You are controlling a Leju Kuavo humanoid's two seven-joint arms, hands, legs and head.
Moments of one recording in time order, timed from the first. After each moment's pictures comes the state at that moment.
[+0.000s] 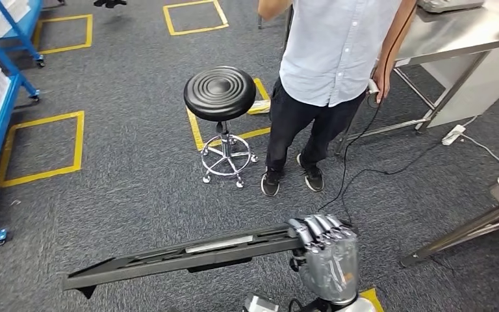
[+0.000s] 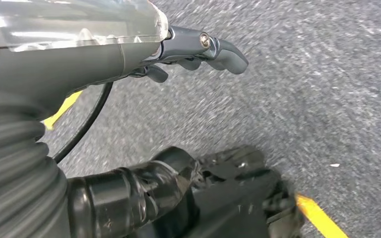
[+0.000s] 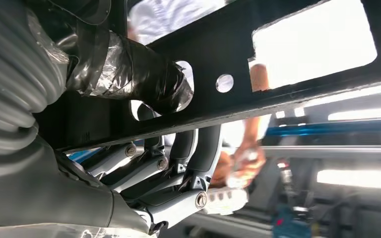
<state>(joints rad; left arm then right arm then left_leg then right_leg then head) -0.09 -0.22 1.00 -0.21 -1.23 0.24 -0.25 0.11 0.10 0.32 -1.79 1.26 -0.69 -0.39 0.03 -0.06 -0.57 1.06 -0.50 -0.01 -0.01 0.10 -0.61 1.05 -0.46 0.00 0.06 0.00</state>
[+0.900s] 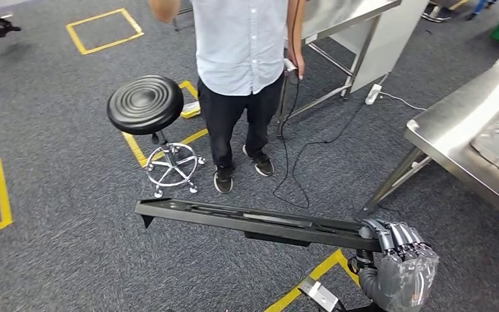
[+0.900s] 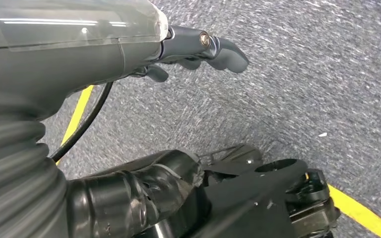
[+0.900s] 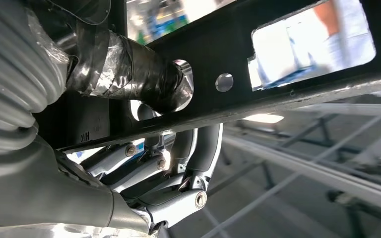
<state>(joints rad) -0.08 -0.21 1.03 -0.21 -1.22 0.22 -0.26 0.23 0.28 -0.06 -1.93 1.11 -0.69 -0.62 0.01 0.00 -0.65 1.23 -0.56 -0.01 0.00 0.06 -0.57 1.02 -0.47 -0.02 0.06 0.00</state>
